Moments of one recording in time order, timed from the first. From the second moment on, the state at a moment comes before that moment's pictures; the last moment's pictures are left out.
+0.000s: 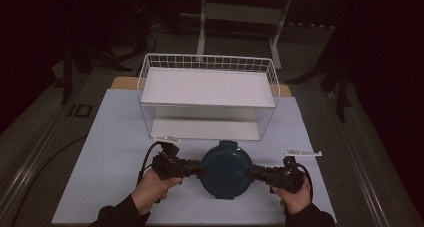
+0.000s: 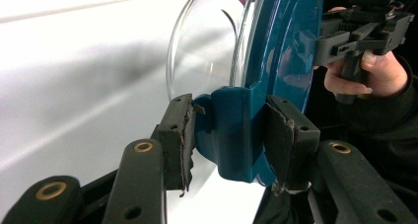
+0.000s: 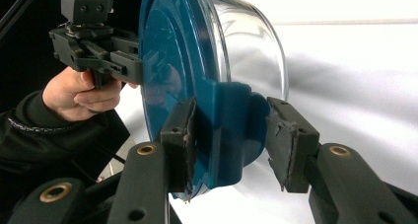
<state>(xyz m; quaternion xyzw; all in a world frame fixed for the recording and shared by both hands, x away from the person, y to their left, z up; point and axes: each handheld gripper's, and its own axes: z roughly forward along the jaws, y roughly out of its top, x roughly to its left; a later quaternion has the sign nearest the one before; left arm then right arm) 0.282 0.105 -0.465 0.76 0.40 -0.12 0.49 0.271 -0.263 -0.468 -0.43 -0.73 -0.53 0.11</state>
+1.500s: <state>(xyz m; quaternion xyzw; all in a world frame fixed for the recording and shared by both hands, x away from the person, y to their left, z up) 0.376 0.136 -0.494 0.73 0.44 -0.02 0.53 0.396 -0.222 -0.488 -0.40 -0.74 -0.54 0.06</state>
